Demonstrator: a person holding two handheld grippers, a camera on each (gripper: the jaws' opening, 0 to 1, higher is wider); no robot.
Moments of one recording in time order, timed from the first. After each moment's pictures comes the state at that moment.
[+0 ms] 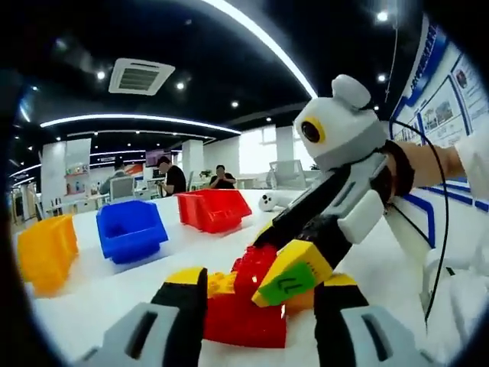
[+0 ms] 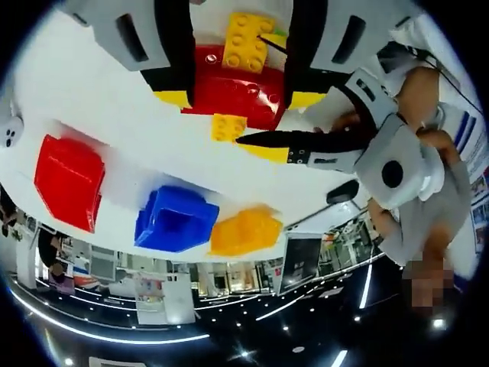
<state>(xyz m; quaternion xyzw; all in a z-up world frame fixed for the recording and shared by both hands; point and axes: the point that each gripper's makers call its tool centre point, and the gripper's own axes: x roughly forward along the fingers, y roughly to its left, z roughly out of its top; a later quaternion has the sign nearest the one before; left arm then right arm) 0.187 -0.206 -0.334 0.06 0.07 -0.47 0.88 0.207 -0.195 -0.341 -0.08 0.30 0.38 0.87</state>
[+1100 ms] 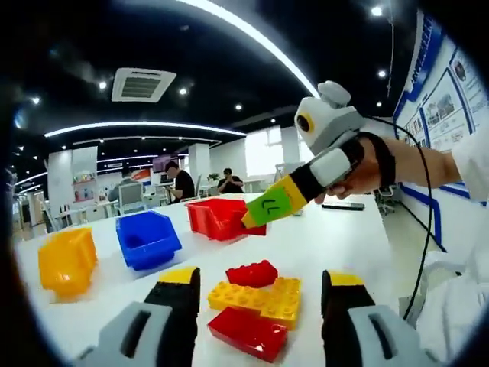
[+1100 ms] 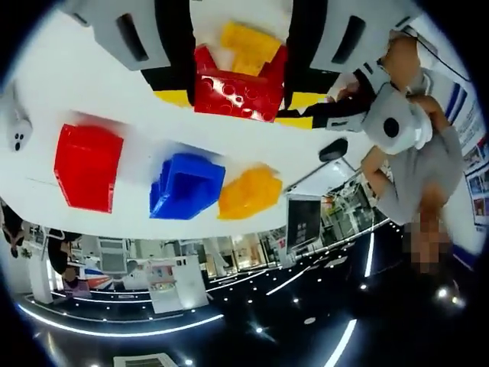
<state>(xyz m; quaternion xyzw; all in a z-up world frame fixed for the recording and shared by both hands) 0.170 -0.179 -0.308 0.06 0.05 -0.44 0.89 0.211 -0.212 -0.275 0.01 0.25 0.38 0.89</state>
